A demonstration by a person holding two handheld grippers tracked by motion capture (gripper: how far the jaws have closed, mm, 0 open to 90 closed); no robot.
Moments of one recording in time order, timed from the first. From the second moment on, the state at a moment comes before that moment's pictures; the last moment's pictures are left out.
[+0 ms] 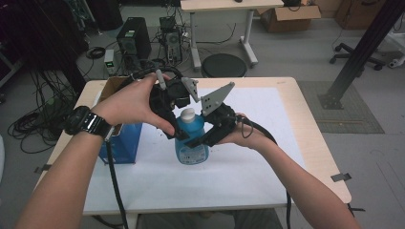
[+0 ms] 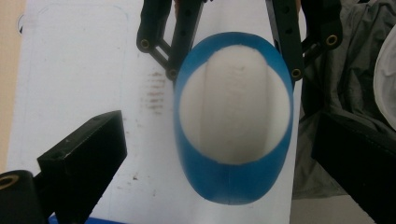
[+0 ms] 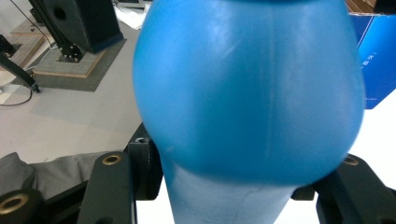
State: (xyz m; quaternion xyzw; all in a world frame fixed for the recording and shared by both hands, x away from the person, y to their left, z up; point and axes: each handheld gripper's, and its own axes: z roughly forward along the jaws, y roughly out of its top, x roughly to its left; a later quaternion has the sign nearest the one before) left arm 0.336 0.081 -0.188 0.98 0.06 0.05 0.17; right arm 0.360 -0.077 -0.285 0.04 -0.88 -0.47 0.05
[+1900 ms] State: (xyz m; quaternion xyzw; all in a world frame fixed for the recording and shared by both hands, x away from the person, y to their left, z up) left arm 0.335 0.068 -0.198 0.99 0.06 0.02 0.15; right arm 0.355 -0.075 -0.291 0.05 -0.89 -0.46 0.04
